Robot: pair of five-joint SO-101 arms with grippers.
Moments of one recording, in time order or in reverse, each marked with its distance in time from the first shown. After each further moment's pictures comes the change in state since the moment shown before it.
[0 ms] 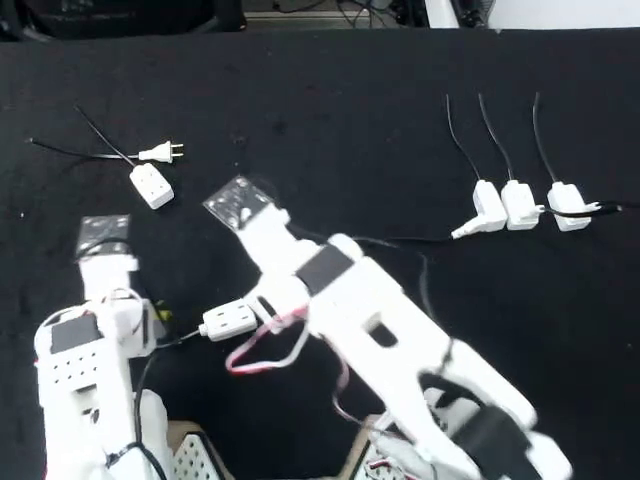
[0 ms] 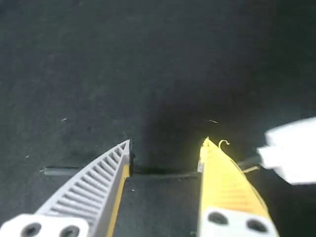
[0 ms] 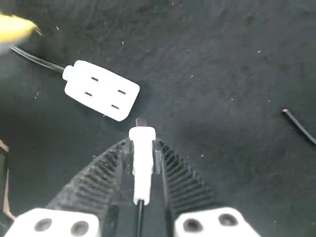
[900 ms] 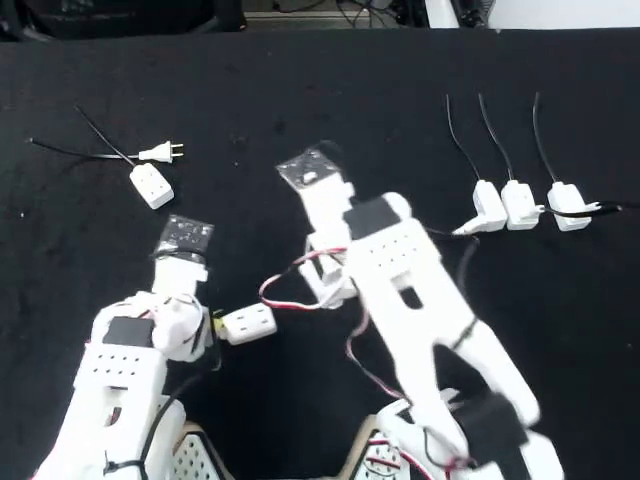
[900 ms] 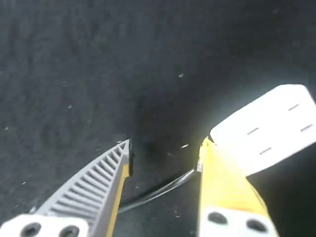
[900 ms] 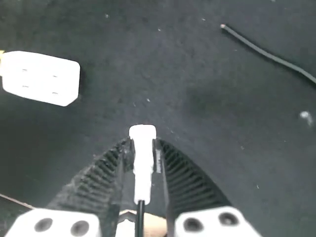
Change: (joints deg) left arm 23.9 0.9 4.5 -7.3 3.7; right arm 17.1 4.0 -6.0 14.1 2.8
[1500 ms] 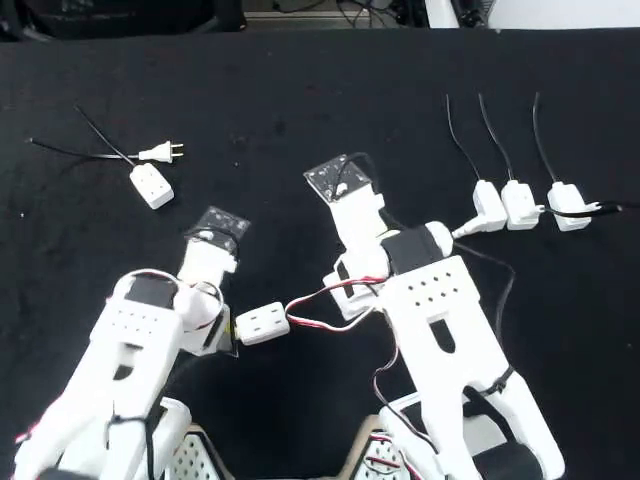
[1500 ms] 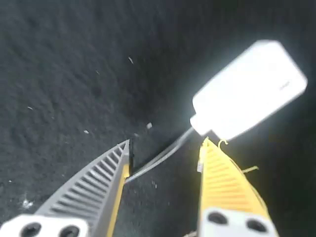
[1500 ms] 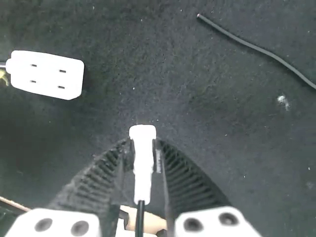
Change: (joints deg) left arm 7.6 16.2 -14.7 11.2 -1.8; right arm 4.3 -14.6 8.0 0.7 3.8
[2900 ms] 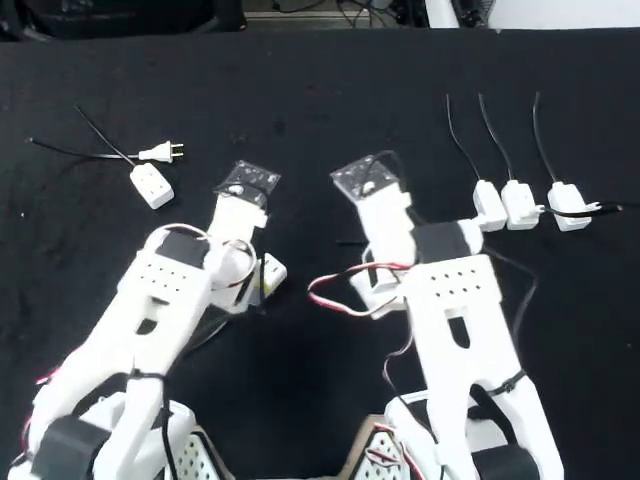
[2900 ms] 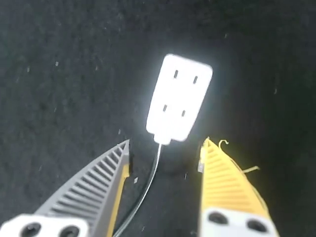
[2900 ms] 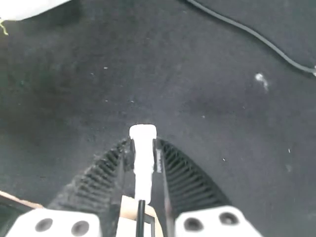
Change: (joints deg) left arm 6.5 13.9 -18.2 -2.0 6.4; right arm 8.7 0.0 0.4 2.1 9.2
